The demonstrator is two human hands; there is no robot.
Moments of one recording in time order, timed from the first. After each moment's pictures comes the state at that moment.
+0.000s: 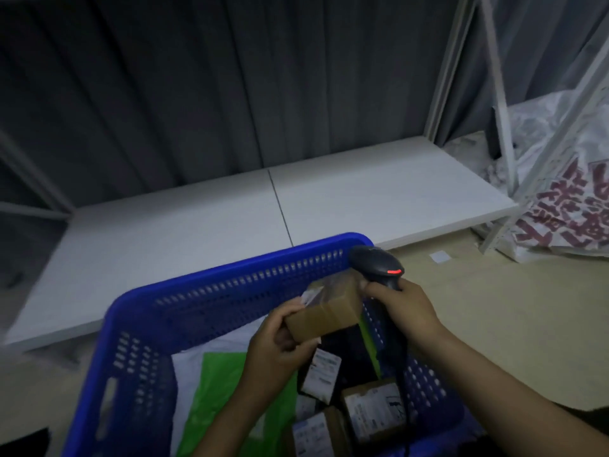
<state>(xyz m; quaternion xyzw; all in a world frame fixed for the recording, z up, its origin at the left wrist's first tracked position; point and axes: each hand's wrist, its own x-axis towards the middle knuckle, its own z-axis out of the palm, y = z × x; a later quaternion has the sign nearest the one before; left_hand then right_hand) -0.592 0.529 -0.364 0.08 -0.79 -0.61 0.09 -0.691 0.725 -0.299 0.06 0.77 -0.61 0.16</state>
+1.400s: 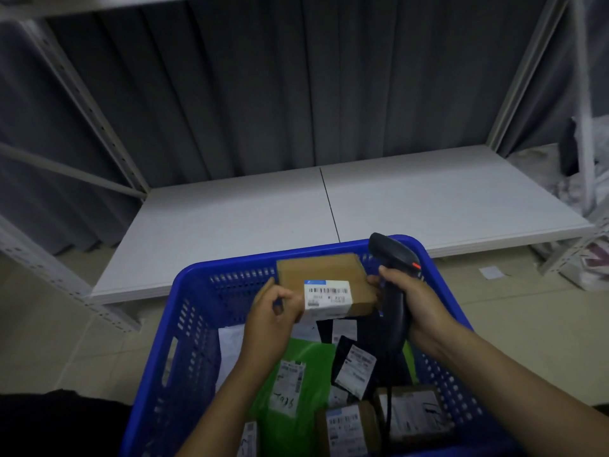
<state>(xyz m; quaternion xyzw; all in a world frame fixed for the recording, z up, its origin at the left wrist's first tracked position) -0.559 0.477 -0.318 0.23 -0.80 -0.52 0.17 -0.676 0.666 -0.289 0.07 0.57 -0.76 0.31</state>
